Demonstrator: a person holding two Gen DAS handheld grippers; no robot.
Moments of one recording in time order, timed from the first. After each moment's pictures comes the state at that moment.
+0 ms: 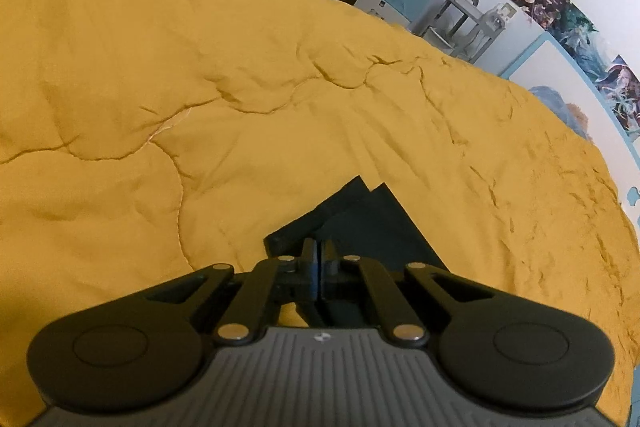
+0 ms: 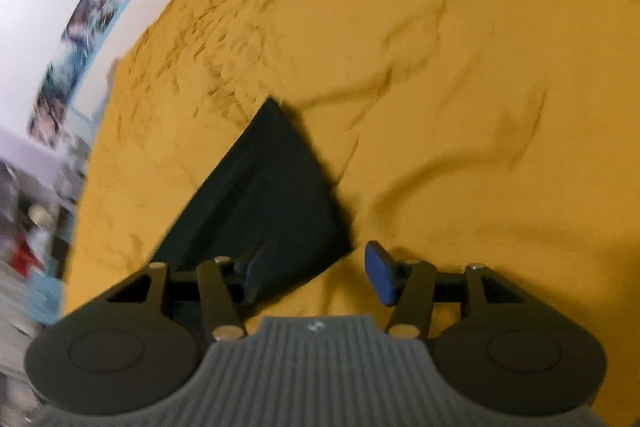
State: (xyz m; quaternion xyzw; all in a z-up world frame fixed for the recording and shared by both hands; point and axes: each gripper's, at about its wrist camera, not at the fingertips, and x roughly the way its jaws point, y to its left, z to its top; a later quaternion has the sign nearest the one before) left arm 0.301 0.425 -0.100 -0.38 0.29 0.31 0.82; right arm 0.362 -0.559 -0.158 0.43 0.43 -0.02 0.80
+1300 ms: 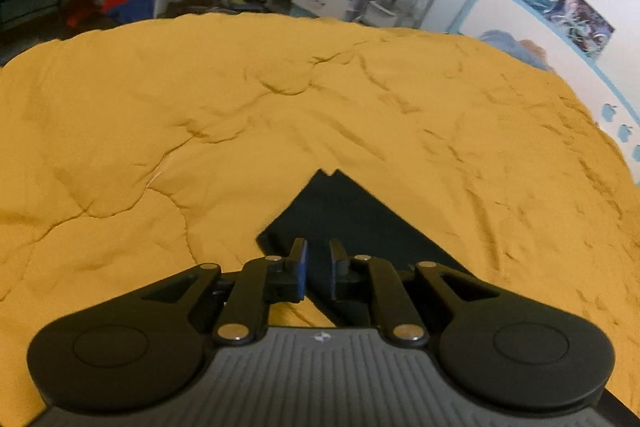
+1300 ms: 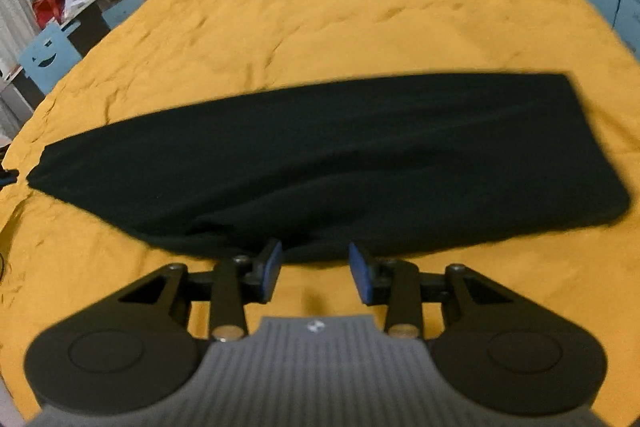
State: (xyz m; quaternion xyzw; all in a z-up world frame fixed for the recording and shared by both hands) left arm 0.279 0.404 -0.052 -0.29 0.33 0.24 0.87; right arm 0.347 -0.281 -0.095 0.08 0.49 0.15 0.86
